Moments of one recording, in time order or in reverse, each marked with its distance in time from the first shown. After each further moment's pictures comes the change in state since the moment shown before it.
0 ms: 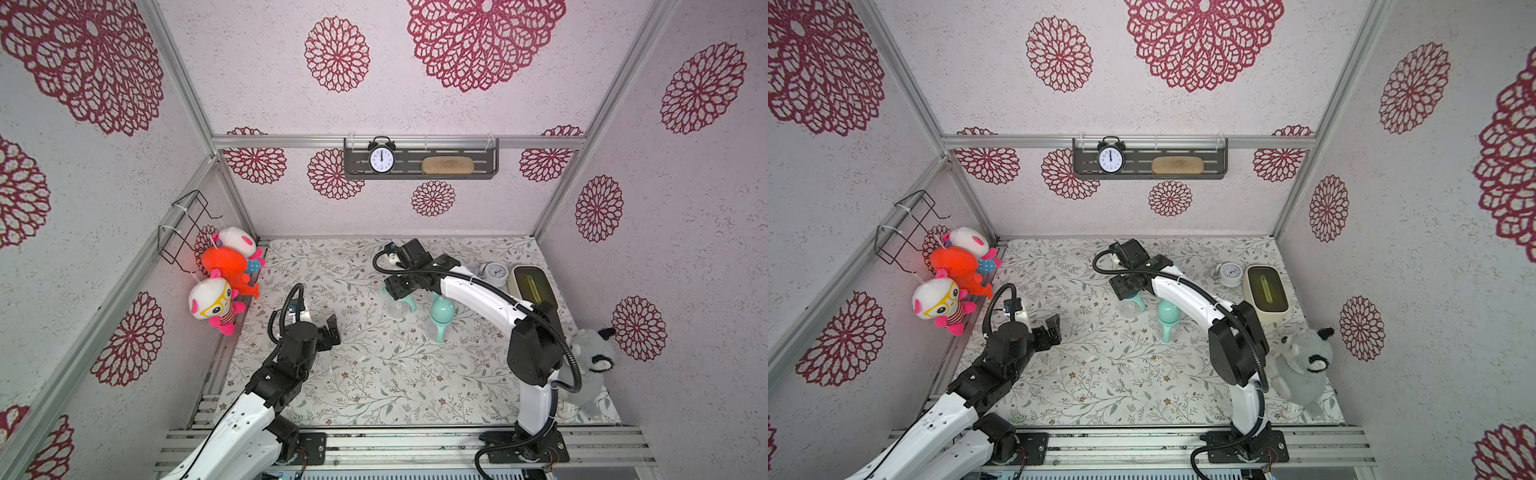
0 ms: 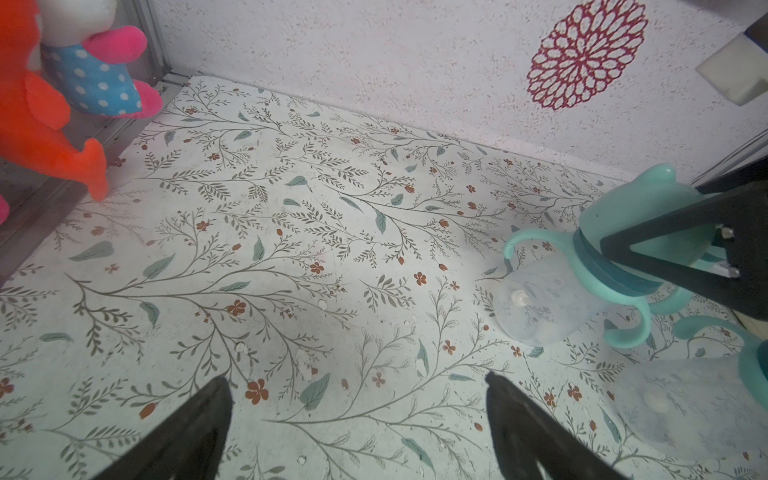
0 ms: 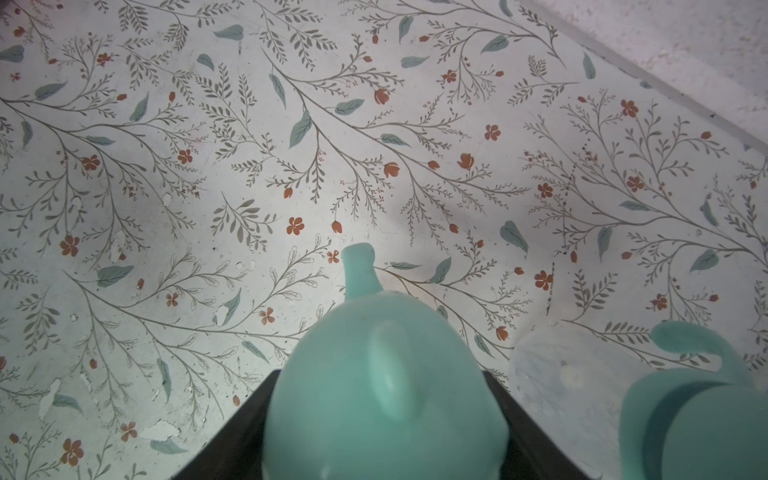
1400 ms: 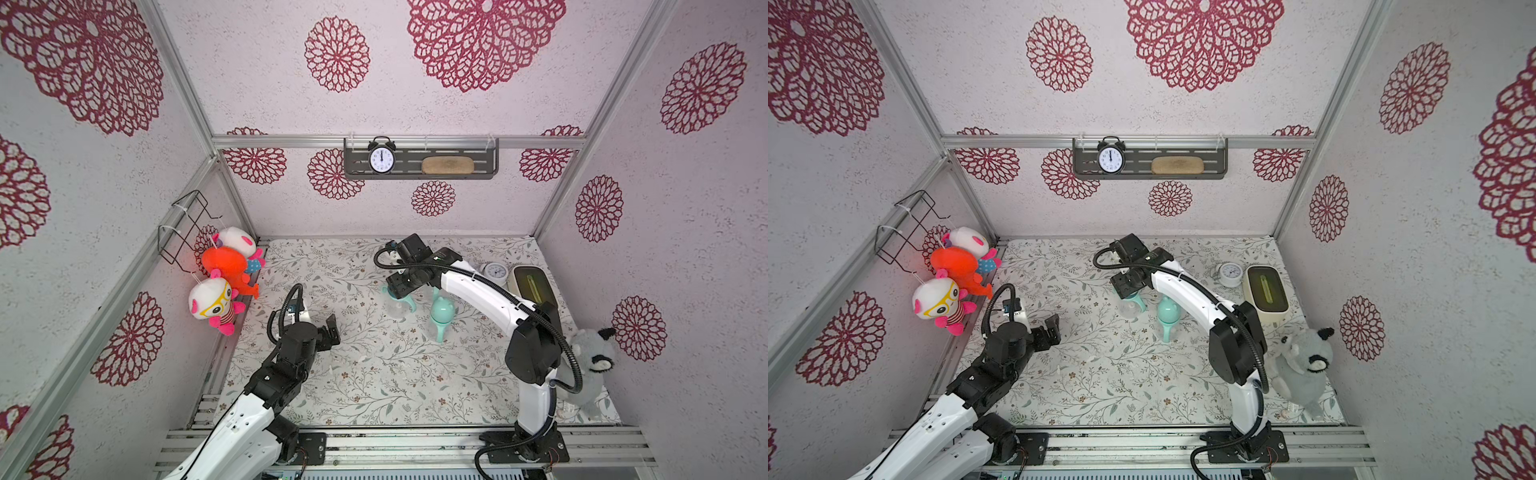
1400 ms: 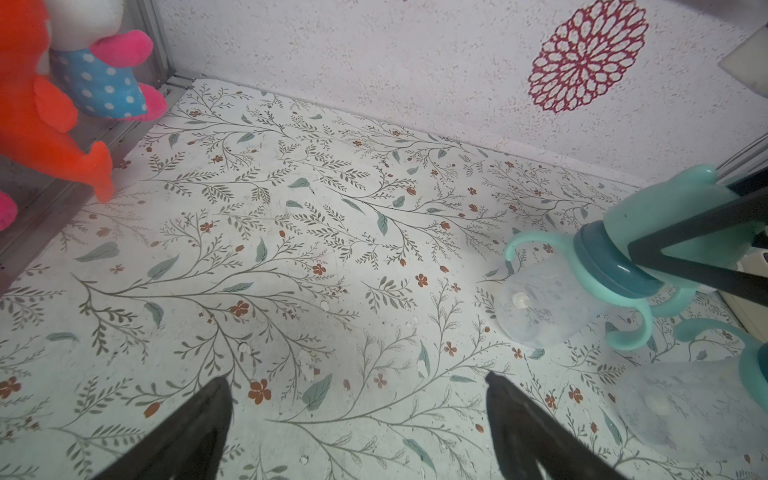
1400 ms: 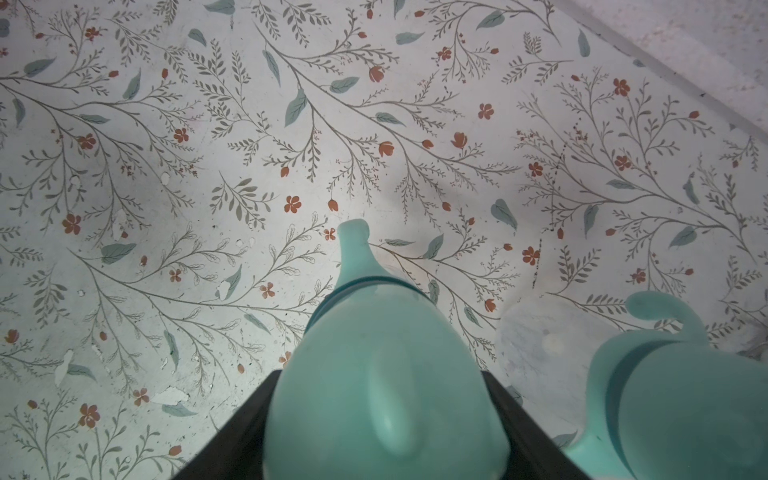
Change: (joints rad) left arm 0.000 -0.010 0.002 -0.009 -0.007 0.000; right arm -0.003 0.024 0.115 -0.159 -0.005 -0.002
